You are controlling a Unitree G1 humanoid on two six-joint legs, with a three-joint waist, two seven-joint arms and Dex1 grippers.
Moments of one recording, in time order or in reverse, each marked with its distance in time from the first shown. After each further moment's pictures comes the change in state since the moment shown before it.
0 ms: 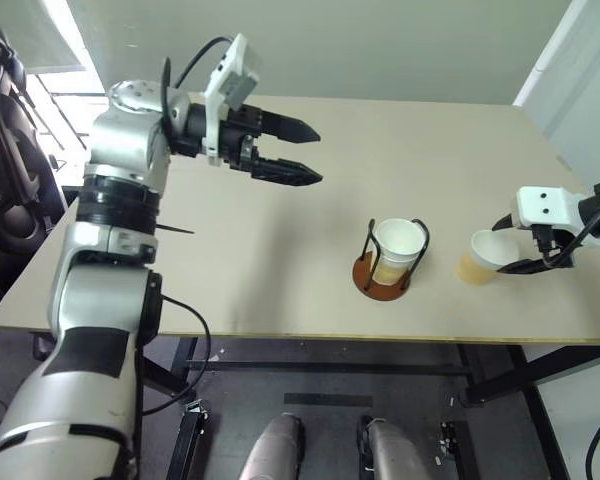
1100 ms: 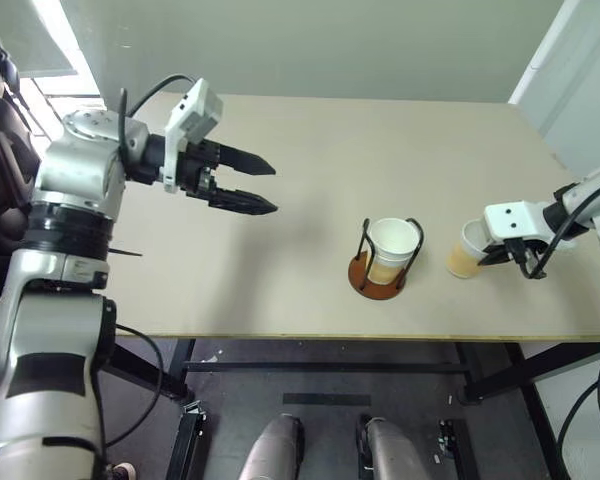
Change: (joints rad) left arm 0.088 0.208 -0.141 -0.038 -0.069 -0.010 -0.030; right arm -0.072 0.079 0.099 0.035 -0.058 -0.069 0.062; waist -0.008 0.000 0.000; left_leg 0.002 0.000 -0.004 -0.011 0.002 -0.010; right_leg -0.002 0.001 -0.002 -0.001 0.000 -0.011
